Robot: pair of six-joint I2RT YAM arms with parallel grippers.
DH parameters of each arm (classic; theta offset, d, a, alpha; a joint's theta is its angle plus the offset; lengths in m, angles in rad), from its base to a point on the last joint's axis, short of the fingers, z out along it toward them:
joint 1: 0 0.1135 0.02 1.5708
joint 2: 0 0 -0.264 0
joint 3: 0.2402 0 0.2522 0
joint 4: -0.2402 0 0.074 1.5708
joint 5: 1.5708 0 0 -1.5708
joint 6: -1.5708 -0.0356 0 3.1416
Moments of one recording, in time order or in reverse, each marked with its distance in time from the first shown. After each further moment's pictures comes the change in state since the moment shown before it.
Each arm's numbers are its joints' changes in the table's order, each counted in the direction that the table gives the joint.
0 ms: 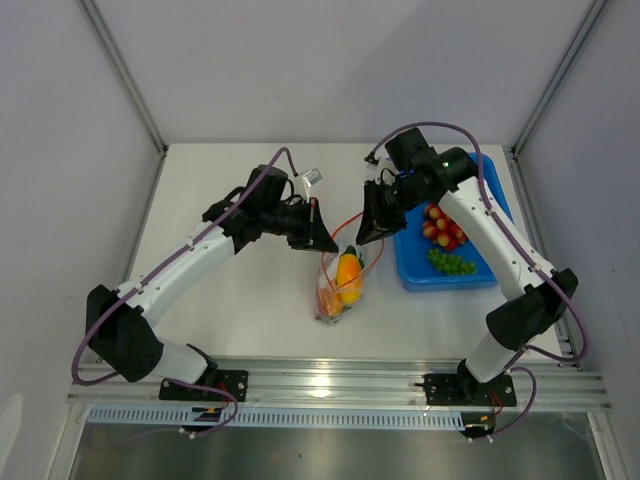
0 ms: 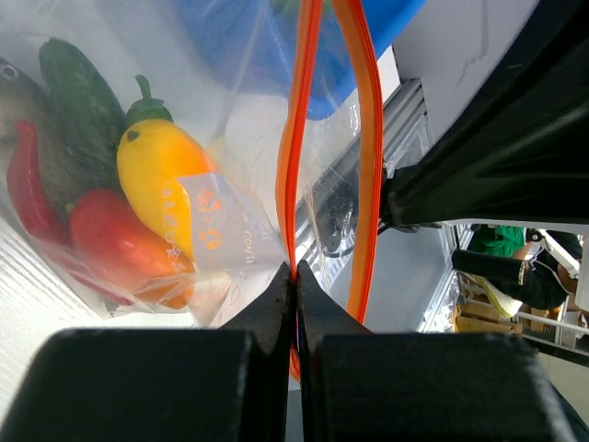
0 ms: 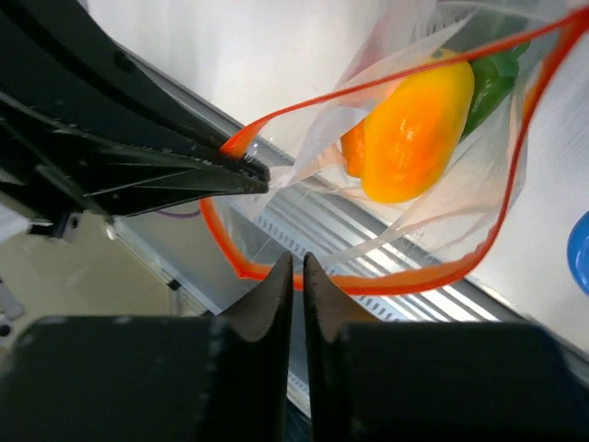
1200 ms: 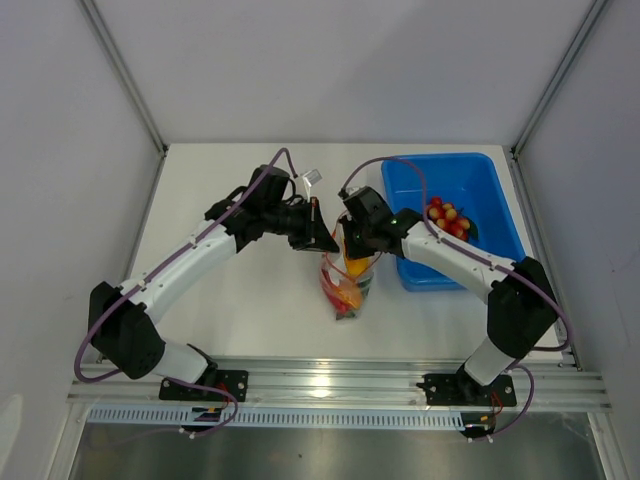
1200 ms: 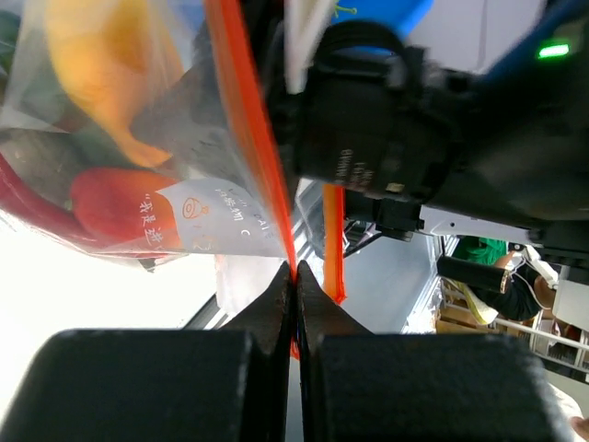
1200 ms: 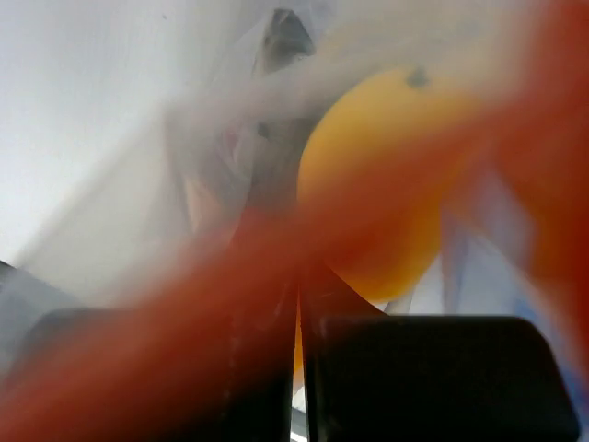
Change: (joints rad) left arm 0.000 -0.017 0.005 -0.003 -0.007 0.054; right arm 0.210 0.010 -0.578 0.708 0.528 0.039
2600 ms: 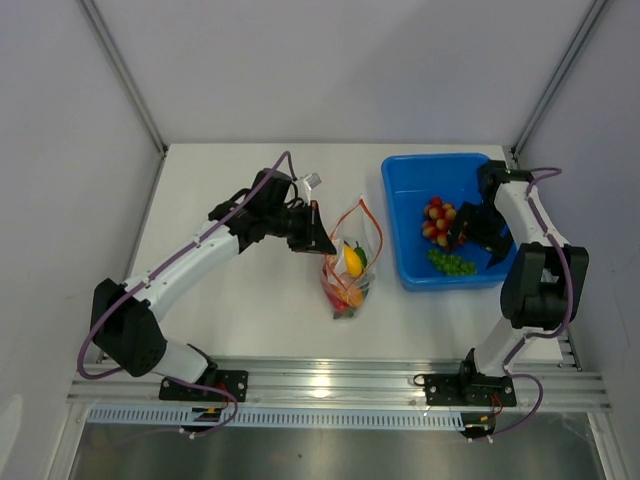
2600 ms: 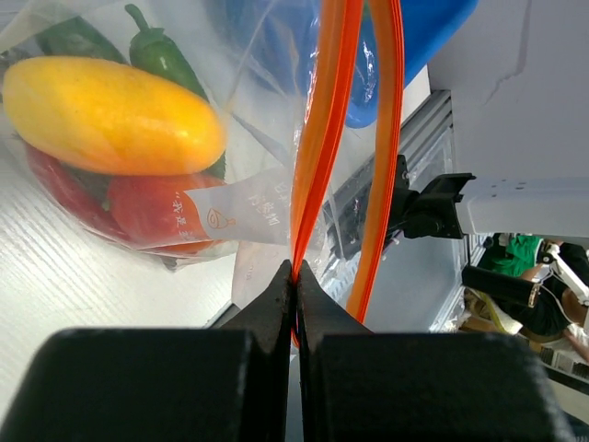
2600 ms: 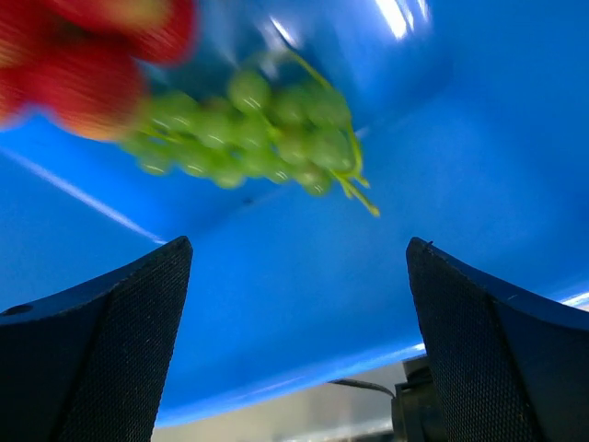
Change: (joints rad) left arm 0.000 -0.015 -0.021 -0.003 -0.052 -0.036; right arm -0.809 -0.104 0.208 -0.623 0.085 -0.070
